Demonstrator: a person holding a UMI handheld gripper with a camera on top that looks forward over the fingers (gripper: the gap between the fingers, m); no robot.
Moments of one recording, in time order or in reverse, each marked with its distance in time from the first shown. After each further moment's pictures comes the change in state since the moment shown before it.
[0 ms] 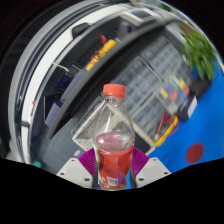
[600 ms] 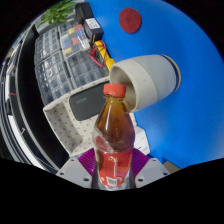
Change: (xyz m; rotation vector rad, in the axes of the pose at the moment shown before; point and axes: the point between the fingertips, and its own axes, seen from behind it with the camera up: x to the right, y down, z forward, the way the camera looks) arm 0.000 0.159 0.031 -0.100 0.007 1.154
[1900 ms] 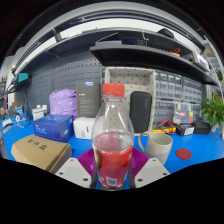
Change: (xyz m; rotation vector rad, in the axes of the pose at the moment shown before) arm 0.087 -0.003 -0.059 0.180 0.141 -1.983
